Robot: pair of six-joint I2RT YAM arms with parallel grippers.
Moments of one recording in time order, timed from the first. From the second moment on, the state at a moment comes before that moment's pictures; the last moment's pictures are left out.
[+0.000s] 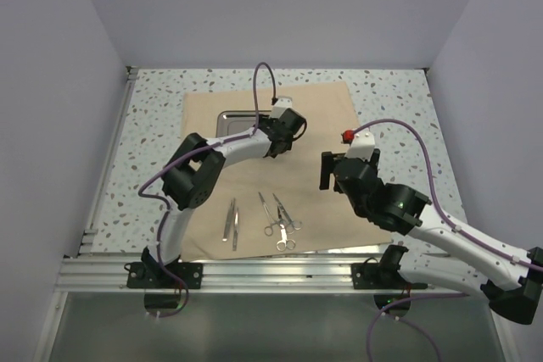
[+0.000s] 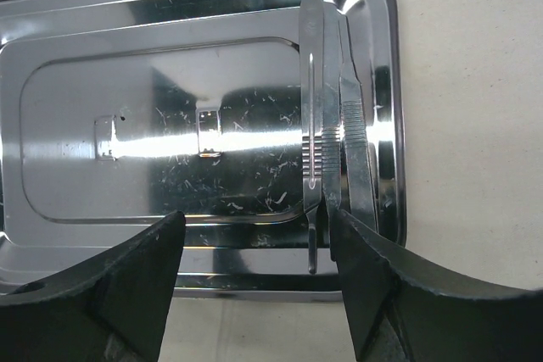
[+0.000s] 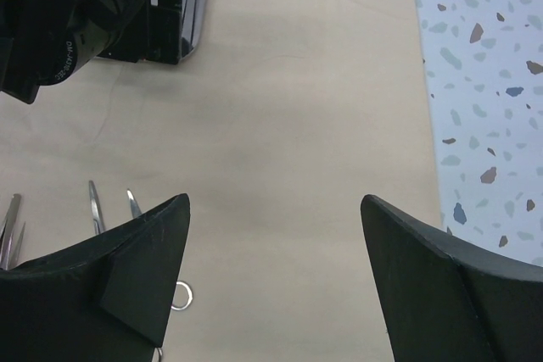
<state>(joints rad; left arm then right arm) -0.75 2.17 1.57 -0.33 -0.64 -0.46 0.96 0.89 0.87 -0.63 0.75 0.52</state>
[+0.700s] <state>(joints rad) -0.75 2.20 1.58 -0.33 -0.63 -0.49 0.95 0.89 0.87 -0.63 0.75 0.51</state>
